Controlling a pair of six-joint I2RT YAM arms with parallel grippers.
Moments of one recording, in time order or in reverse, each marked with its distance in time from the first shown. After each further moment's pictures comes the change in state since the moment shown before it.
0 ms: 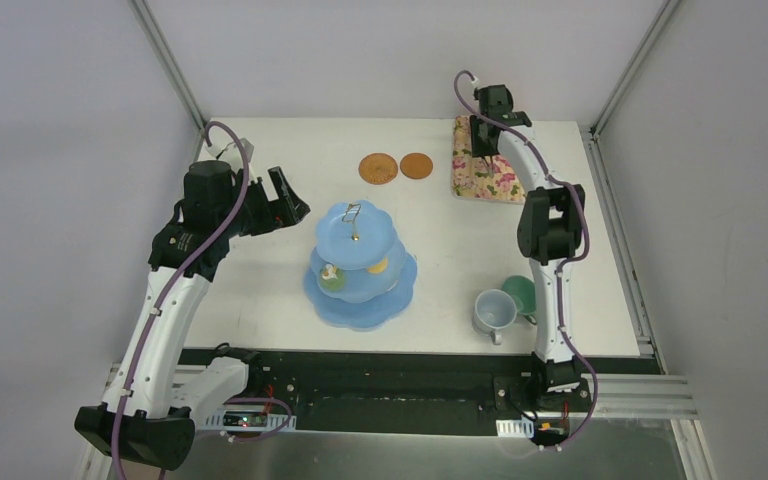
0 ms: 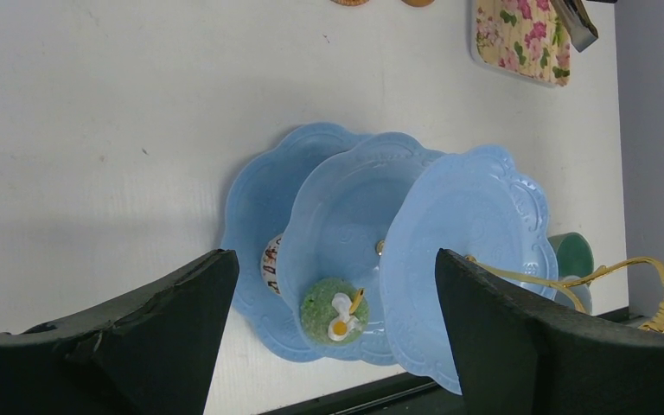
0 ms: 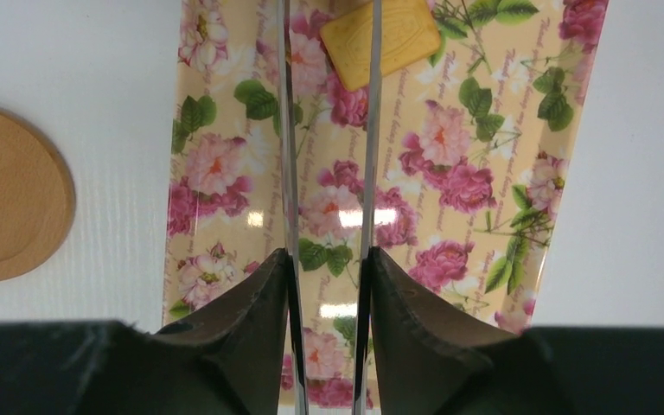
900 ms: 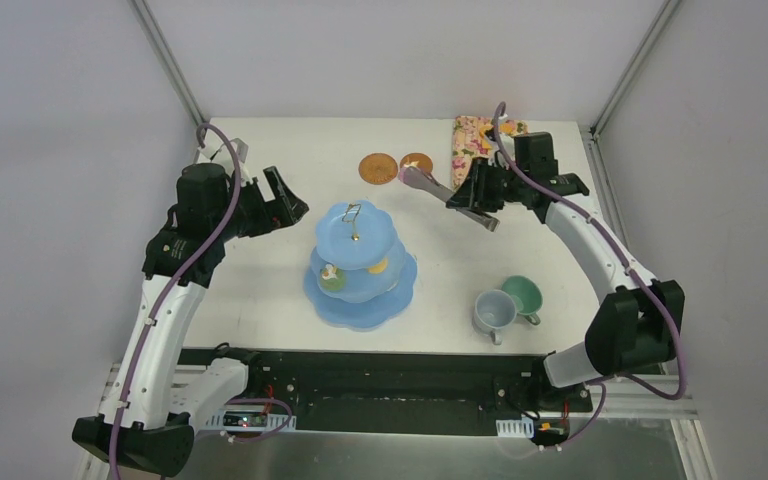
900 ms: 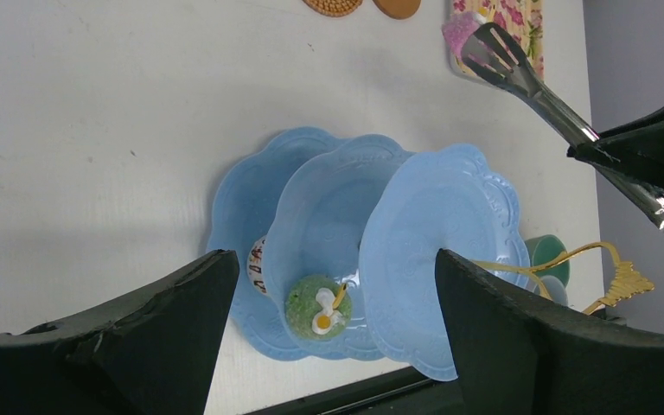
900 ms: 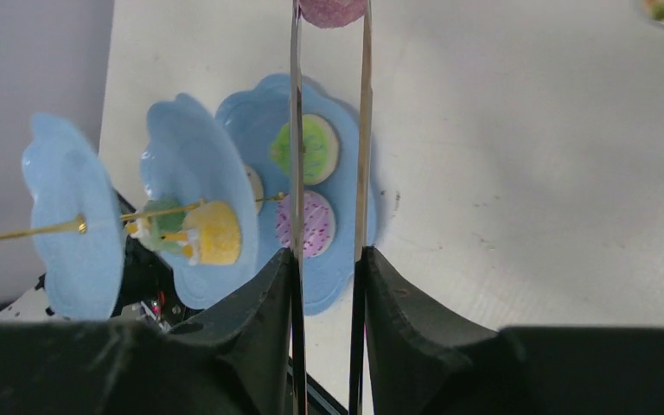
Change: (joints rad) left arm 0.000 -0.035 0.013 -0.006 0.007 -0.031; right arm 0.011 -0.951 -1.023 0.167 -0.744 0.334
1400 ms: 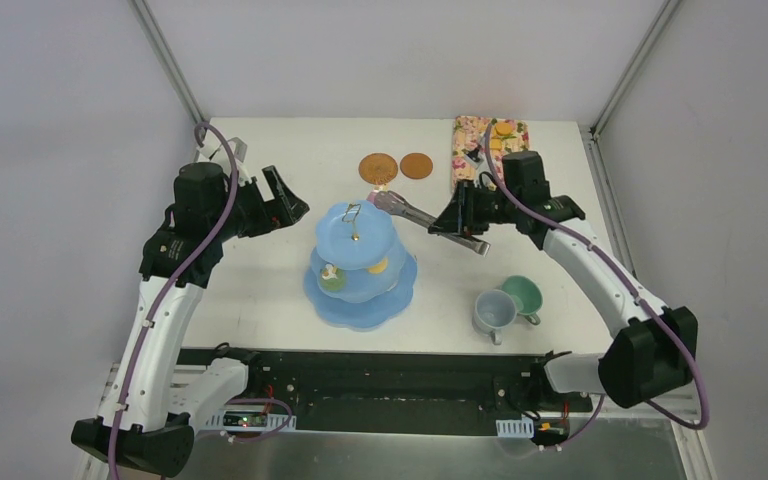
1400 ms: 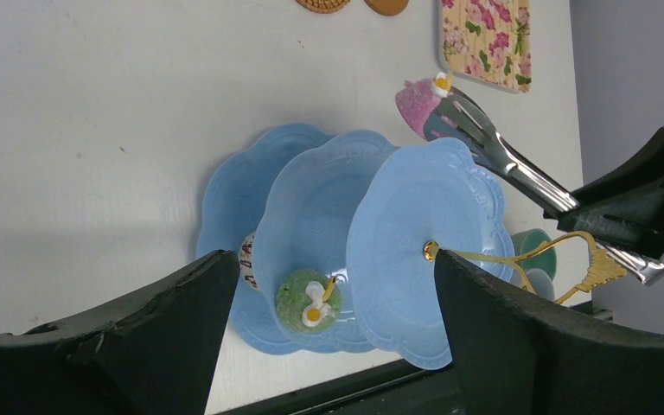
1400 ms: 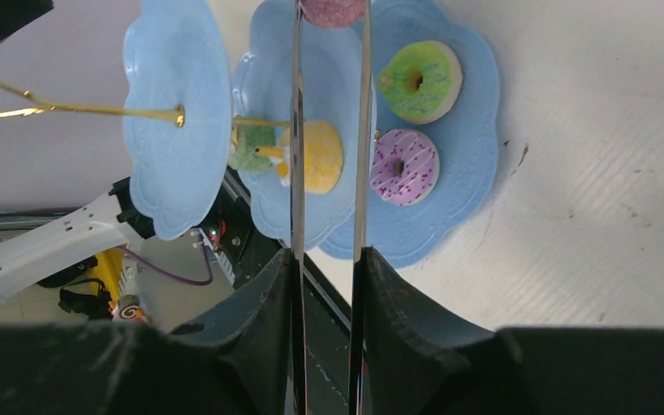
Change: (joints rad) left arm 0.000 -0.001 0.024 -0.026 0.021 -0.011; right arm 0.149 -0.128 -0.121 0.058 -0.146 0.055
